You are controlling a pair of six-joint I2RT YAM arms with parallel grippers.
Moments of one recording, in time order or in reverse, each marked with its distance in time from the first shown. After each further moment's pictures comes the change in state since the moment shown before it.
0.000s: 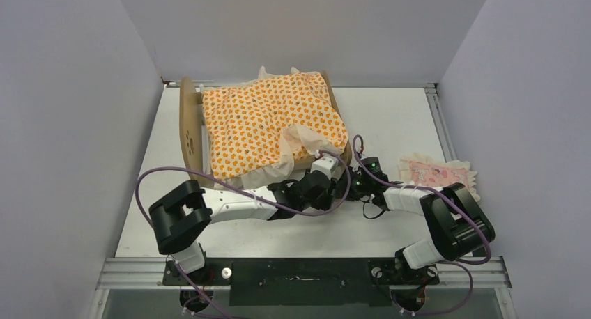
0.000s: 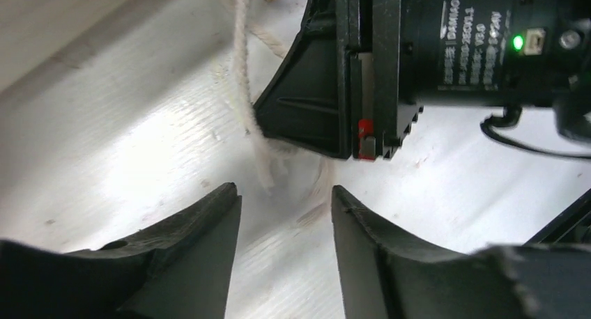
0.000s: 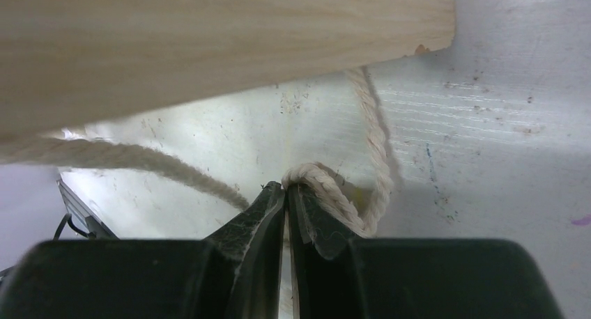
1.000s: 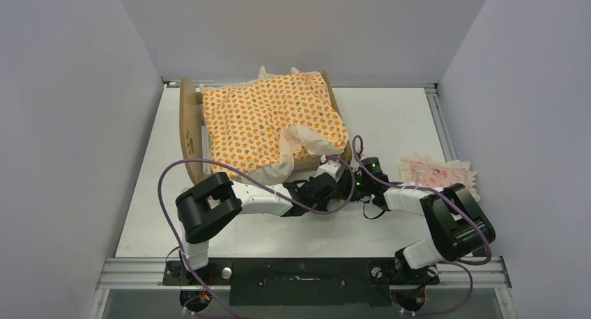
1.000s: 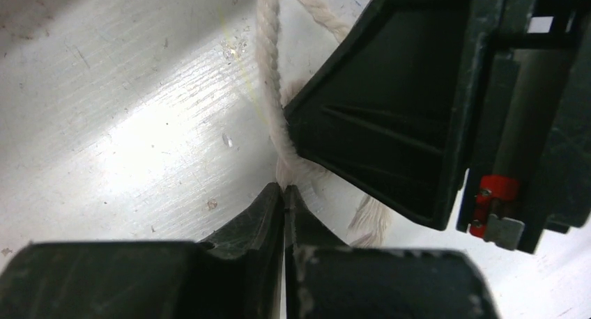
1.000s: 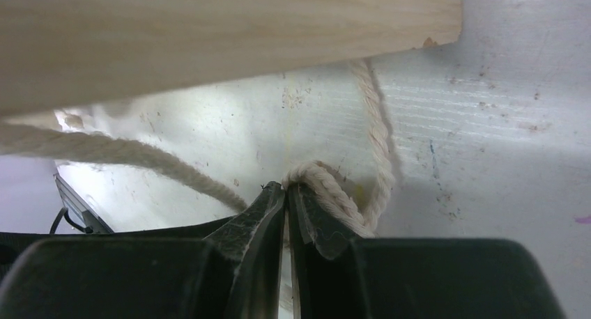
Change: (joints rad) left arm 0.021 0.163 0.053 -0.035 -0.003 0.007; right arm 0.000 0.000 -0.003 0.006 -0.013 -0.016
